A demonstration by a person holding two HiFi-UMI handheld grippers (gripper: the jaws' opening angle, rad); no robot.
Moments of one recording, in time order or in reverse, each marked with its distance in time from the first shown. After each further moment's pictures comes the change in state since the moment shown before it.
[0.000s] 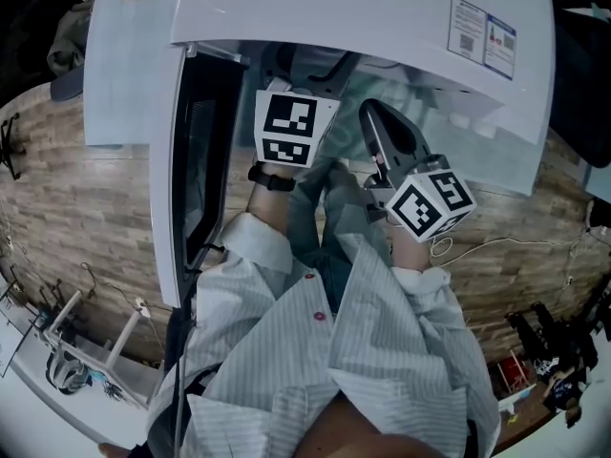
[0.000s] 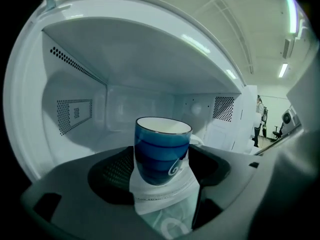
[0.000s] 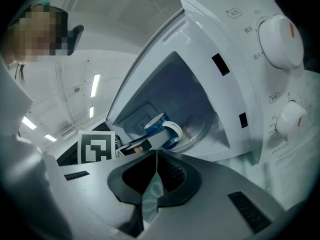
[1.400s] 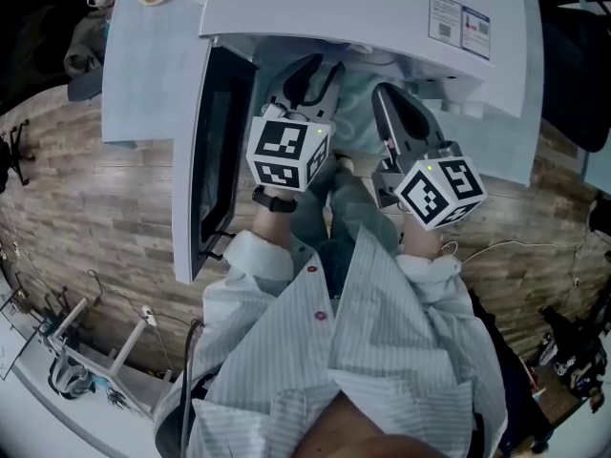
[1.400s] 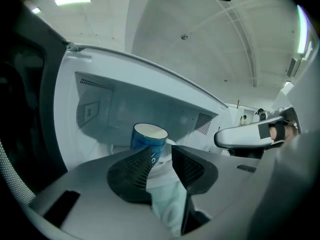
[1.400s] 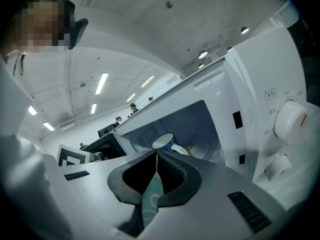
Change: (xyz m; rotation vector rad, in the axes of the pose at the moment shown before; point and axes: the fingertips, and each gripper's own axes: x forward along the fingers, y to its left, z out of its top) left arm -0.062 -0.022 0.016 -0.155 -0.010 -0.024; right arm -0.021 0.028 0.049 -0.132 -0.079 -0.019
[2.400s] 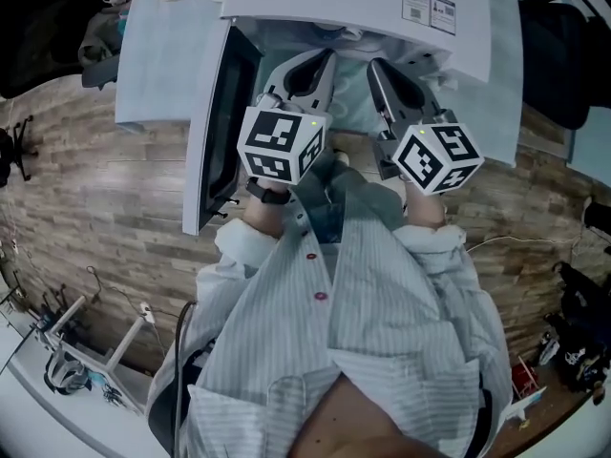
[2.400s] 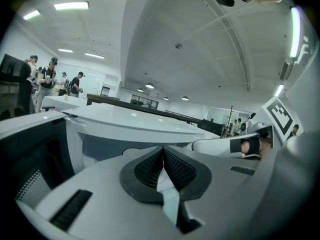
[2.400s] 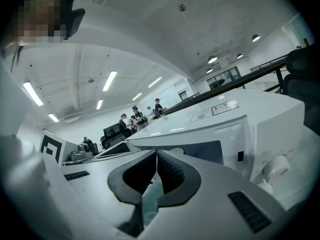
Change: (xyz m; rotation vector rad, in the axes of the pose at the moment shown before) left arm -0.057 -0.045 0.069 0.019 -0.062 -0.046; right arm -0.027 0.037 0.045 -0.100 -0.003 0.027
